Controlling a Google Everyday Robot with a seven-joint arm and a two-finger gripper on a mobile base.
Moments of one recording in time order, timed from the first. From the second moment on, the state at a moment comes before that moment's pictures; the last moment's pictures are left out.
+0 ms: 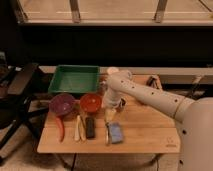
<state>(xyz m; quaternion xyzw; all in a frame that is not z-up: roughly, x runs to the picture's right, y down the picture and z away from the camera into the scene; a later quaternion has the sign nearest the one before) 0.019 0.136 0.839 -0.36 -0.17 -0.07 0.91</state>
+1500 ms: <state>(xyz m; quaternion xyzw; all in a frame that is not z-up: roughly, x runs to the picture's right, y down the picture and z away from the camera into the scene) 0.020 0.158 0.873 -0.39 -0.15 -0.04 0.91</state>
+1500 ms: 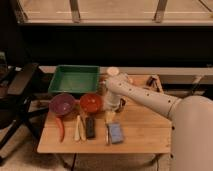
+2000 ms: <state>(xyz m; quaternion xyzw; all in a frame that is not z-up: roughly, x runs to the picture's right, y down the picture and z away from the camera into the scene) 0.016 0.169 0.879 -0.40 -0.15 -0.04 0.90</state>
